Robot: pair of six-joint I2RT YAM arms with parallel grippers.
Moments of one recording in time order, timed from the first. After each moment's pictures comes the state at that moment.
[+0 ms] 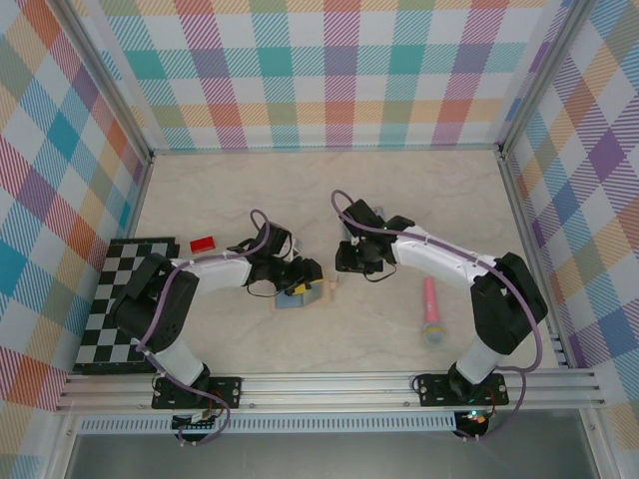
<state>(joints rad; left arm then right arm) -0.54 1.67 0.81 -0.14 0.57 -0.88 0.72 1.65 1.18 -0.69 -0.12 0.69</state>
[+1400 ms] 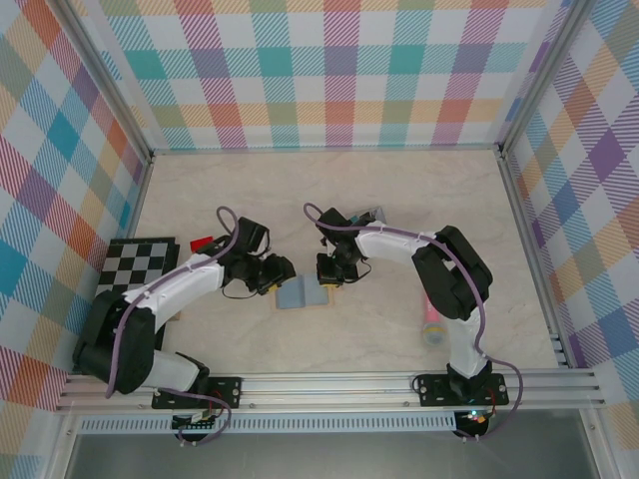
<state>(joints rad) -0.45 1.38 0.81 -0.54 0.36 -0.86 0.74 1.99 1.33 -0.67 -0.32 0.67</state>
